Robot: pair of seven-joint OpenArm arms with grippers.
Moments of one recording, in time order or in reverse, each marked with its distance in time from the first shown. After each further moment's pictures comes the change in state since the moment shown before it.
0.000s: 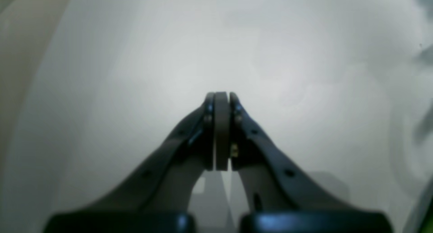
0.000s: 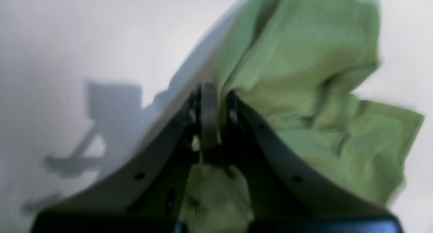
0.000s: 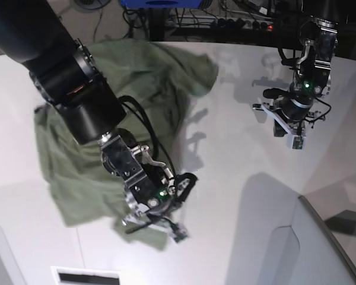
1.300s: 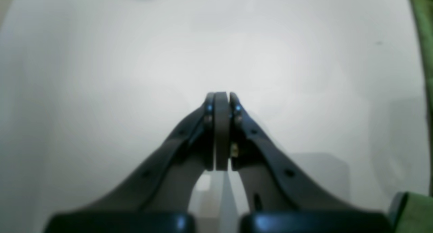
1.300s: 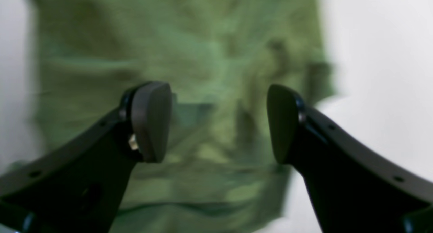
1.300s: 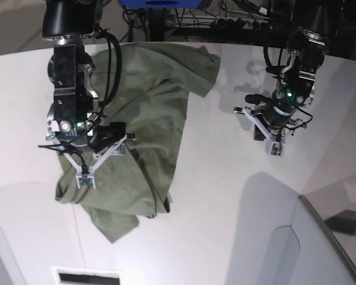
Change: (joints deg) left arm -5.7 1.5 7.5 -5.3 0.0 0.0 -0.2; right arm -30.9 -0.2 31.8 37.0 -4.1 1.7 -15.3
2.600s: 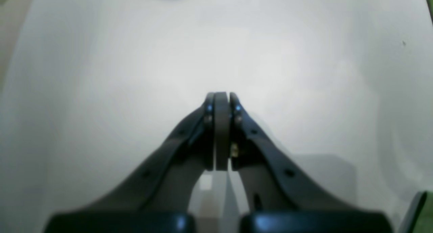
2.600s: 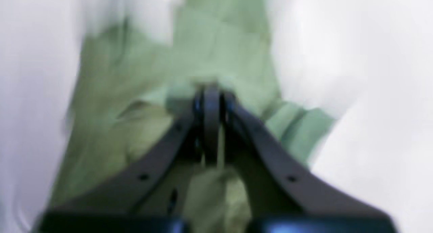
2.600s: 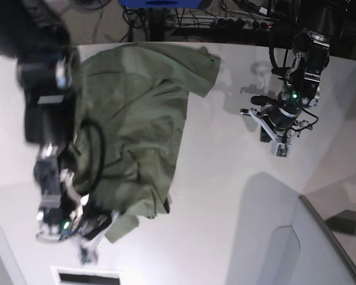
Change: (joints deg) left arm -0.3 -1.3 -0.2 -0.1 0.1 0.0 0.3; right arm 36.8 7.6 1.0 -42.6 4.2 11.6 15.0
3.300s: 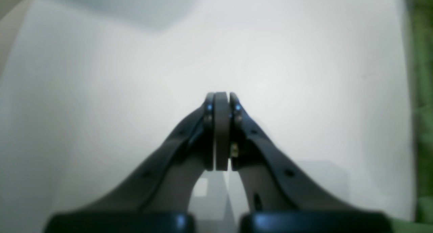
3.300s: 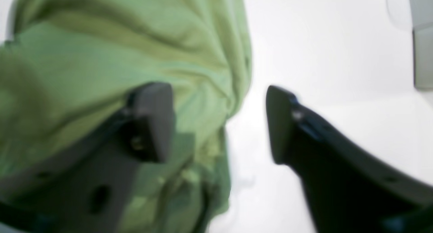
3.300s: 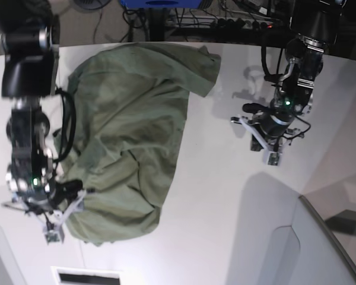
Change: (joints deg) left arm -2.3 2.5 0.9 0.2 -0.2 -0.1 -0.2; right arm -21.4 4.5 0.3 34.9 0.0 -2.6 -8.9
